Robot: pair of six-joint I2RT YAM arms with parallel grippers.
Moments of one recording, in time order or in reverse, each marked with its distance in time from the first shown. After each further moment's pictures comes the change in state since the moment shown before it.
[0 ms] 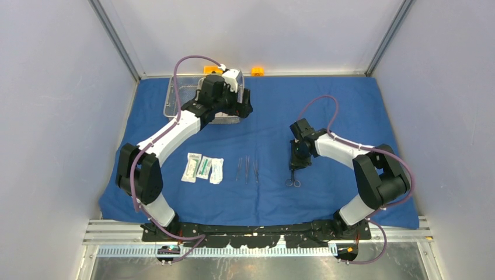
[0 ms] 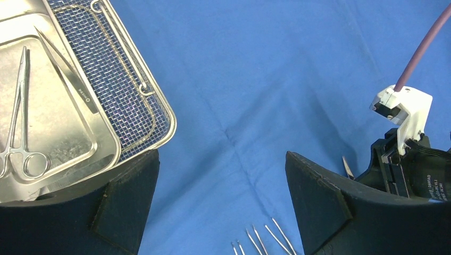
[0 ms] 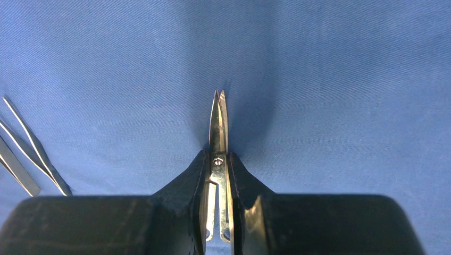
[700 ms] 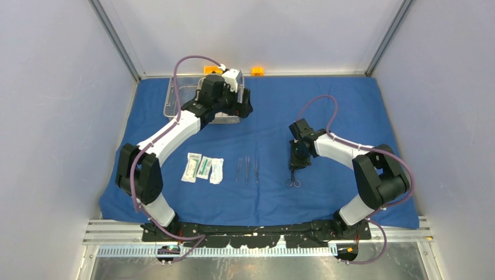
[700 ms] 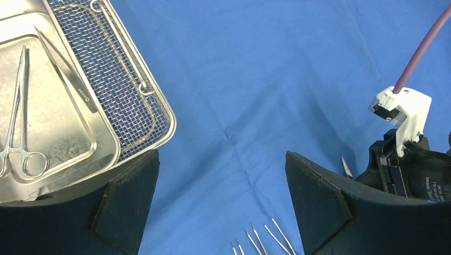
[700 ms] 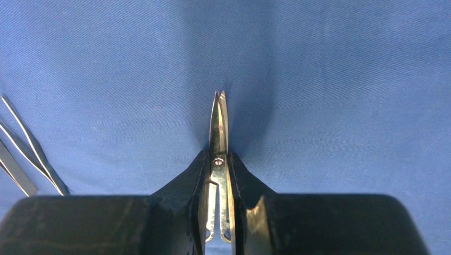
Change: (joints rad) left arm 0.000 0.000 0.000 0.000 0.000 -0.003; right arm 0.010 0.002 0.001 0.001 0.010 -0.002
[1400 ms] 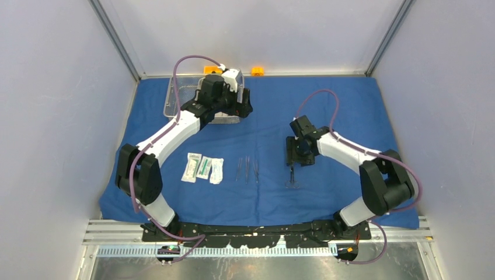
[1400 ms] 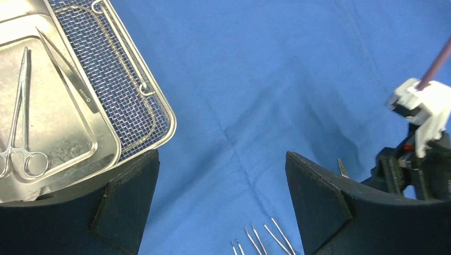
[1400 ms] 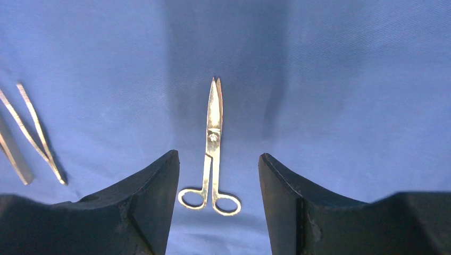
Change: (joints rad) left arm 0.000 -0.003 0.000 -0.002 0.000 0.001; right arm 0.005 -0.034 0.031 -0.047 0.042 -0.051
